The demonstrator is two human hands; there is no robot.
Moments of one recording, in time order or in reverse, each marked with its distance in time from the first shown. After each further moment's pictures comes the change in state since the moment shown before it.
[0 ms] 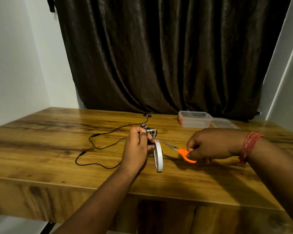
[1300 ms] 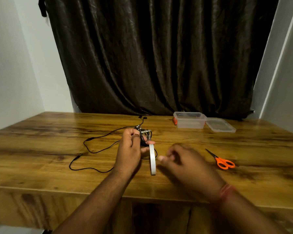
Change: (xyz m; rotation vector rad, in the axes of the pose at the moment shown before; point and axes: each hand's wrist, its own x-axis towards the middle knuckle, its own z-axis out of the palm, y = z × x) left_hand 0.003 -0.006 0.000 -0.014 0.030 0.011; right_hand 0.008 -0.024 0.089 0.308 0.678 -0.008
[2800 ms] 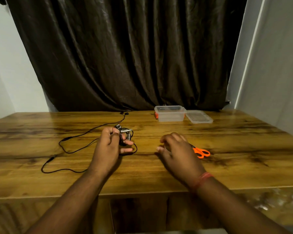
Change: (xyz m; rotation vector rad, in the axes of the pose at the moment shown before) left_hand 0.001 -0.008 0.001 0.056 -0.045 -0.038; right_hand 0.007 0.069 0.014 -0.141 0.296 -0.108
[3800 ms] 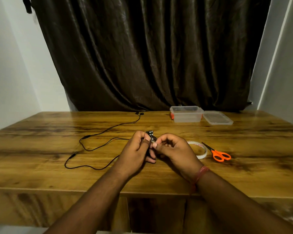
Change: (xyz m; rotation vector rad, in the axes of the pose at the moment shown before) left_hand -0.012 0.002 0.009 0.131 -0.271 -0.027; right_hand 0.026 -0.041 0.030 1.194 -0.209 0.258
